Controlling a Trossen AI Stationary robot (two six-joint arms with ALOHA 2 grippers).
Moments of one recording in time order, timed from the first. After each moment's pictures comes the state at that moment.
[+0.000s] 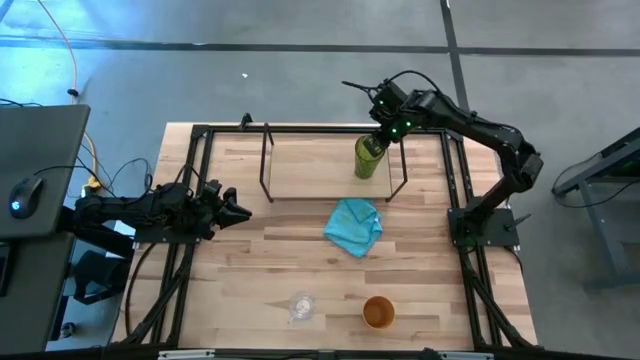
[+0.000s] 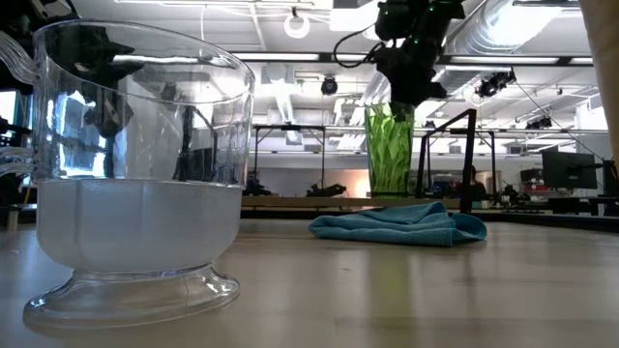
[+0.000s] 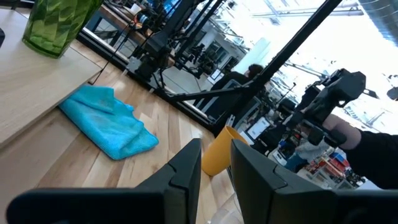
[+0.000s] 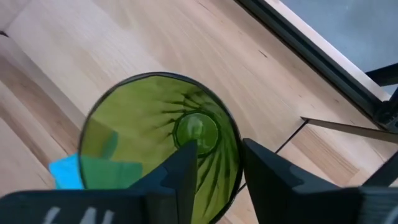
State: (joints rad) left arm 0.11 0.02 0.01 0.05 0.14 -0.69; right arm -0.60 1.58 1.52 -1.07 -0.05 0.21
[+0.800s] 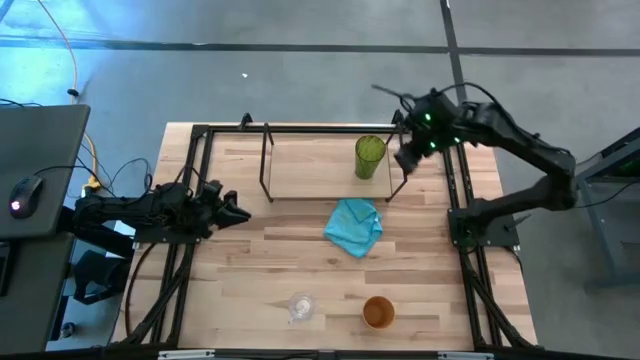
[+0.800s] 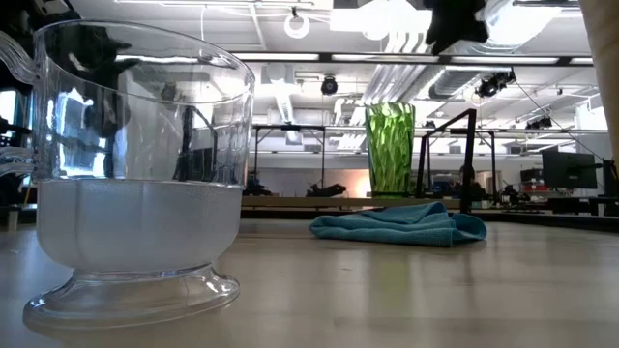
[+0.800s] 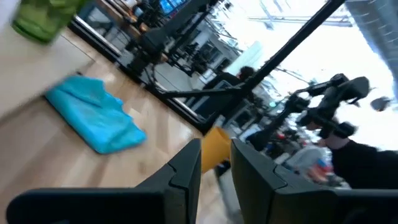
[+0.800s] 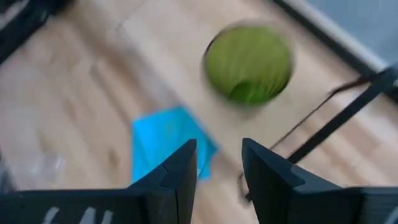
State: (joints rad) left arm 0.11 0.02 0.01 0.07 0.18 -0.79; right arm -0.42 1.24 1.52 -1.24 -0.08 0.33
